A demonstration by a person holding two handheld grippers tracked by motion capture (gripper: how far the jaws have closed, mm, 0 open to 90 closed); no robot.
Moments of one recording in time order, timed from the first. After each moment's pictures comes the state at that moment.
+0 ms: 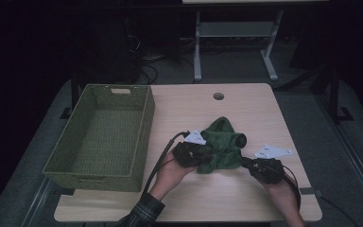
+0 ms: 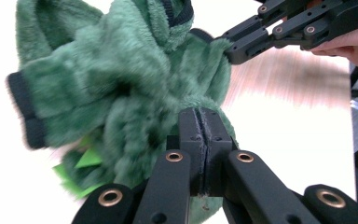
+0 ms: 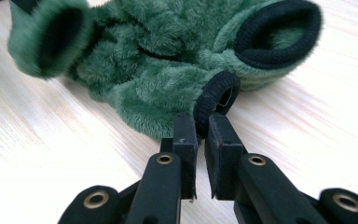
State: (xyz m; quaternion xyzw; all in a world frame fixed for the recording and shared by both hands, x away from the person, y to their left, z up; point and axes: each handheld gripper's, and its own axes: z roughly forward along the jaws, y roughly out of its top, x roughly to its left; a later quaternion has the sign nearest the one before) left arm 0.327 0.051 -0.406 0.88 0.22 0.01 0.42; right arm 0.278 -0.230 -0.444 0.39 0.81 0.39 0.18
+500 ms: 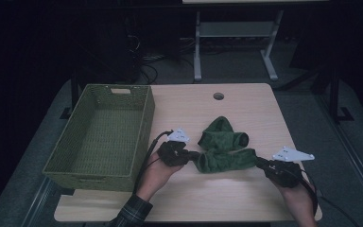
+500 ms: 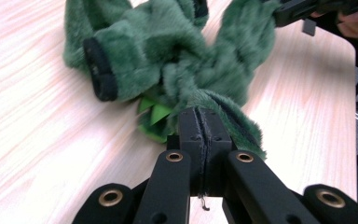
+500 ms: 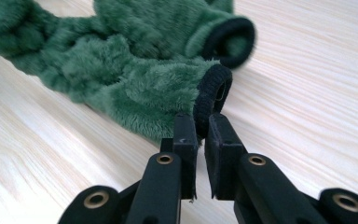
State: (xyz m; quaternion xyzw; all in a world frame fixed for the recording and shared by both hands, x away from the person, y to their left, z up) left arm 0.327 0.089 -0.407 0.87 0.25 0.02 0.43; right arm 0.259 -0.267 -0.432 0.42 0.79 0.39 0.21
